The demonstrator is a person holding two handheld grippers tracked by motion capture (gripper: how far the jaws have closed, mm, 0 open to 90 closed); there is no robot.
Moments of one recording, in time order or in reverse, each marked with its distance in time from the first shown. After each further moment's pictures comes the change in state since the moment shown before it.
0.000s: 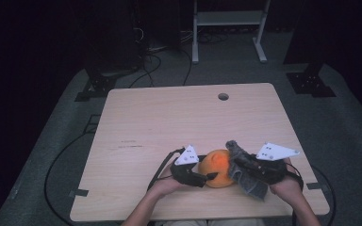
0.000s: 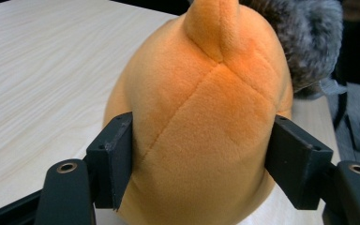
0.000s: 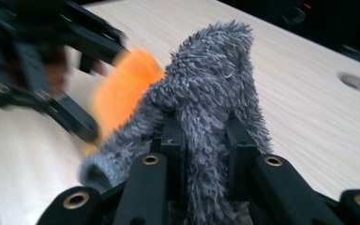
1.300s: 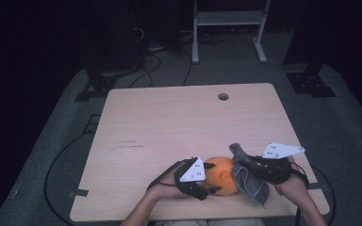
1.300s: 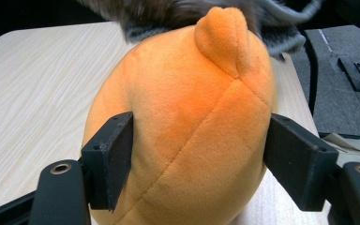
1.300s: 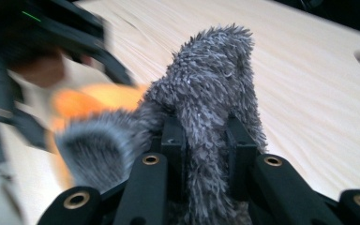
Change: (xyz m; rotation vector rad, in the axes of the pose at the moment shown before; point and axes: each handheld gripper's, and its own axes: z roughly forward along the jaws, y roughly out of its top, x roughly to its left) left arm -0.024 0.001 0.002 0.027 -0.072 0.278; right arm -0.012 -0.008 -0.007 0.039 0.058 0.043
